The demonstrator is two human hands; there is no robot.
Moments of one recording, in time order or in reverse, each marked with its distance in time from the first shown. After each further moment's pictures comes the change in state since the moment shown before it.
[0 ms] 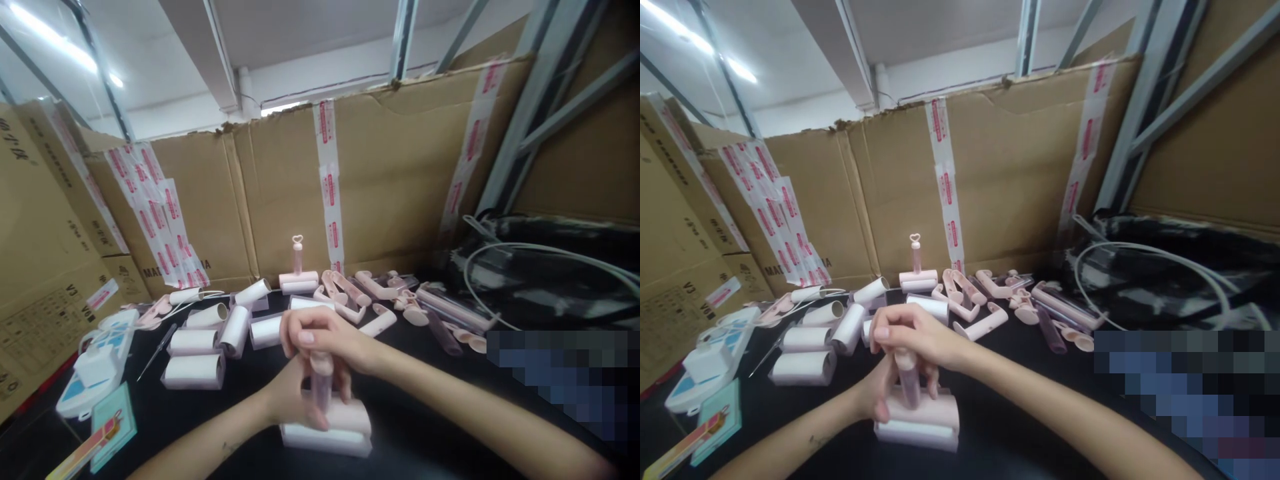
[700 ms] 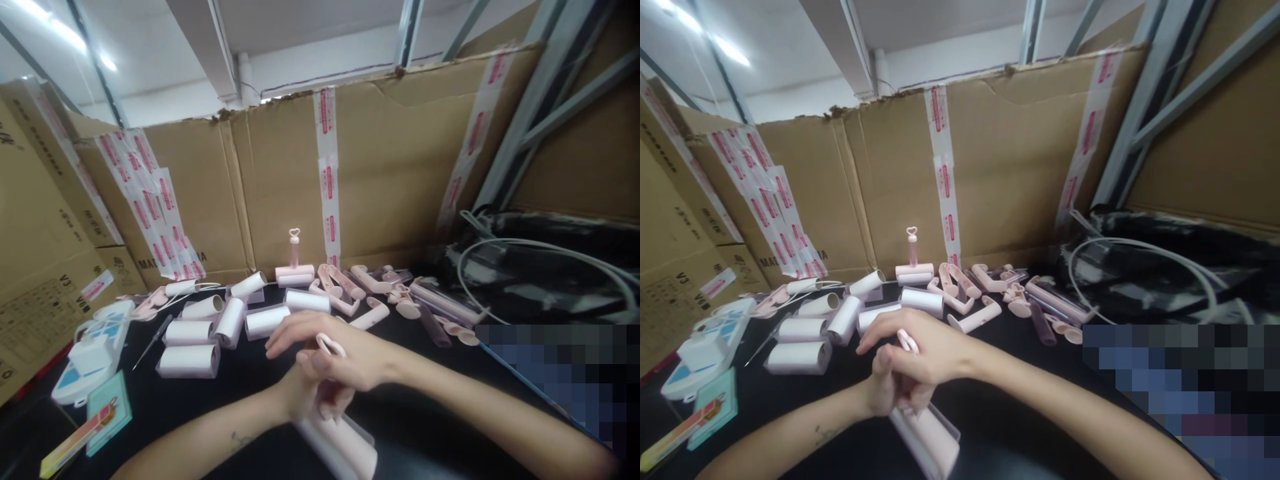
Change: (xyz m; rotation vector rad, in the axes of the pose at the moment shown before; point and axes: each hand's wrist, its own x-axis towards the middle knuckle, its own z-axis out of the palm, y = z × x) left_hand 0.011 -0.013 0.028 0.017 -0.143 0.037; right_hand -0.015 -0.014 -0.003 -0.381 -0.149 -0.067
